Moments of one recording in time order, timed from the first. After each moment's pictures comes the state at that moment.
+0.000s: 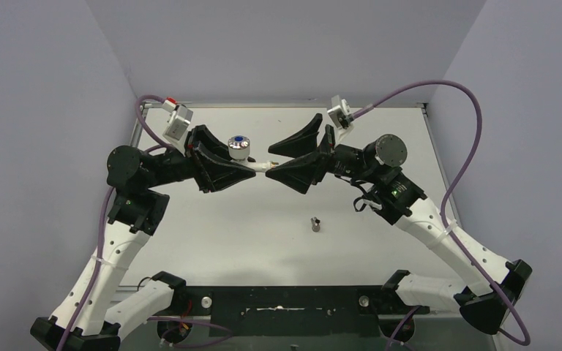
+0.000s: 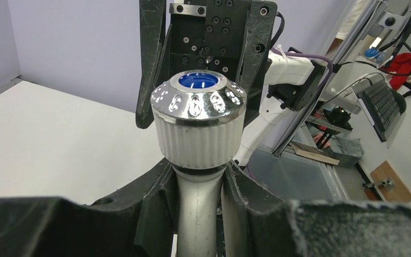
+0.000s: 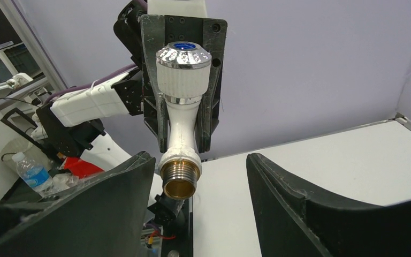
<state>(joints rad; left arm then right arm) -0.39 0.93 1.09 0.30 1.01 -0.75 0.75 1.13 1.18 0.30 -0.68 0.47</state>
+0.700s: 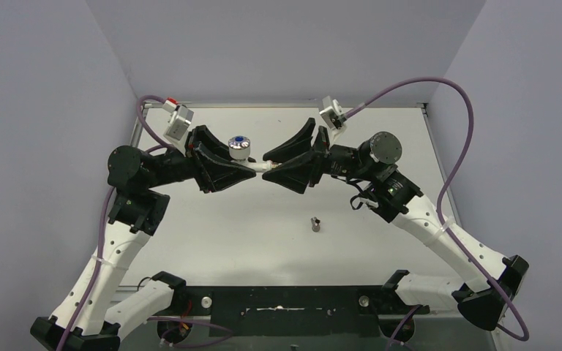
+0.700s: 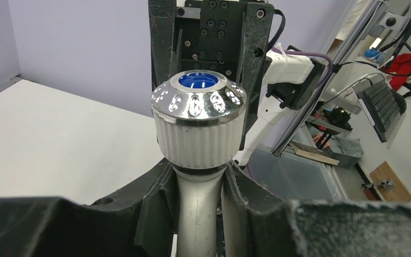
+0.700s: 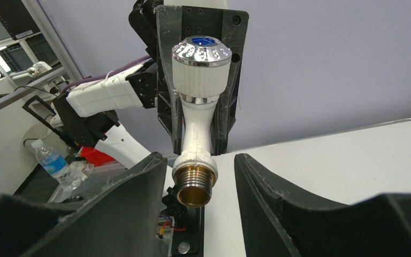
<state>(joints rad) -0.40 0.93 1.09 0.29 1.01 -0.75 0.77 1.16 1.21 0.29 -0.74 0.49</state>
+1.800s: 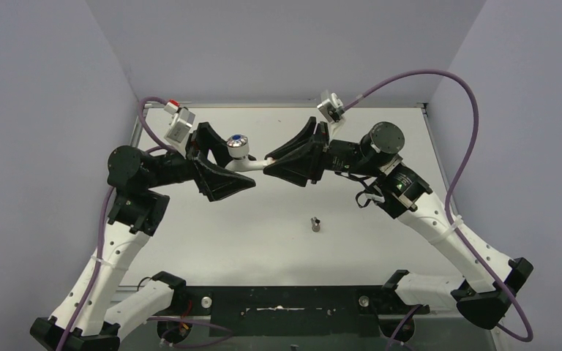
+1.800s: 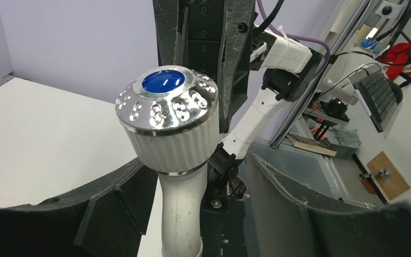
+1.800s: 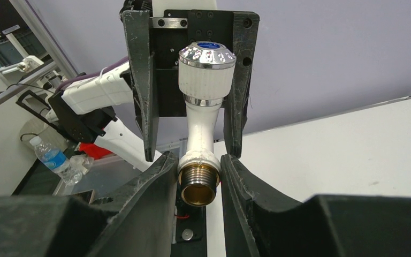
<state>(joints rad) -0.40 0.93 1.09 0.28 1.04 -0.73 0.77 1.16 1.32 0.09 -0.73 0.45</state>
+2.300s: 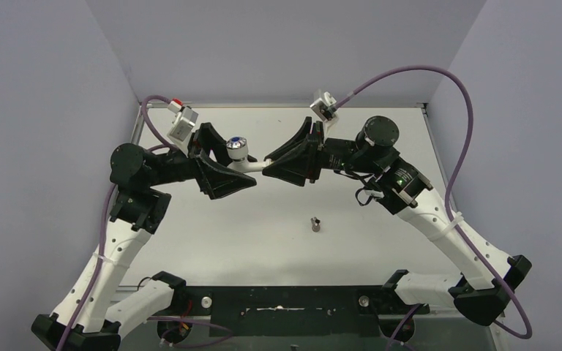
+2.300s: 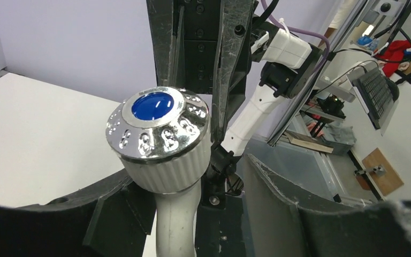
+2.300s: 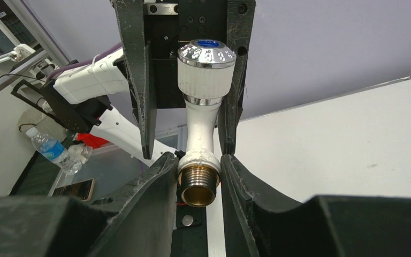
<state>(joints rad) -0.40 0.94 1.09 0.29 1.06 -0.73 0.77 1.19 1.39 -0.06 -0.73 0.39</state>
